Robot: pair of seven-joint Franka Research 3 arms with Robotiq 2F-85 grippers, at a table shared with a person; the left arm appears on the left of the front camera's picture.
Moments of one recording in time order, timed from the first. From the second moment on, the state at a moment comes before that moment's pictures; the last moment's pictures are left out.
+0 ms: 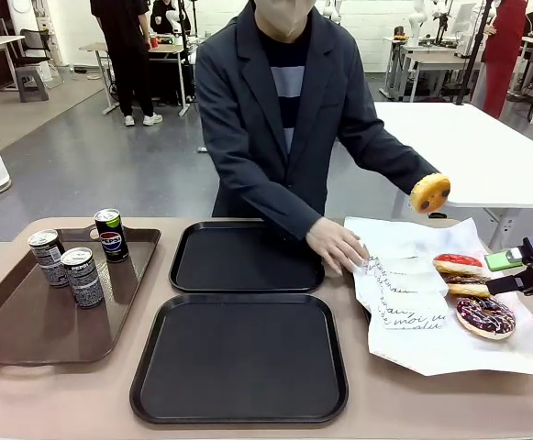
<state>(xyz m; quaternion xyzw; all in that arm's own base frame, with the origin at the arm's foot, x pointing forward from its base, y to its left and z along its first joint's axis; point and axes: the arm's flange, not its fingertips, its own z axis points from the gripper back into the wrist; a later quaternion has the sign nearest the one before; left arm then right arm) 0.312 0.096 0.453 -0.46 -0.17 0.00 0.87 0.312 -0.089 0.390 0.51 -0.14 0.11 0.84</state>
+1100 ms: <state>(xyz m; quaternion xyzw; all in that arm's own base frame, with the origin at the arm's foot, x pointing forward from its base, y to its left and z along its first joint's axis) 0.312 0.096 0.453 -0.46 -0.17 0.00 0.87 0.312 -0.089 0.390 0.51 -0.14 0.11 0.84</state>
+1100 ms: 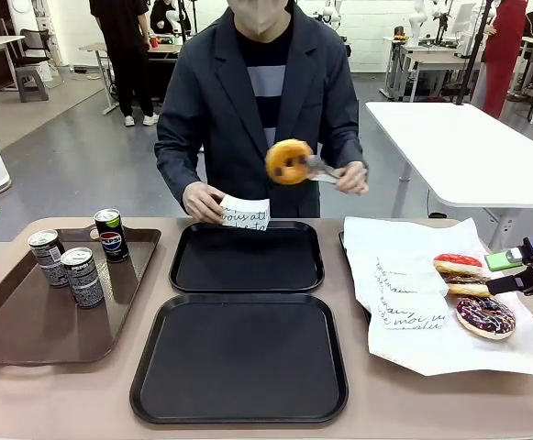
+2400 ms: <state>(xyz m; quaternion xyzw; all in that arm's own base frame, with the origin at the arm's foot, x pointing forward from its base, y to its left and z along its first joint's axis) 0.378 -0.039 0.522 -0.07 -0.06 -0.03 0.99 0.312 -0.089 0.390 0.51 -0.14 0.11 0.84</state>
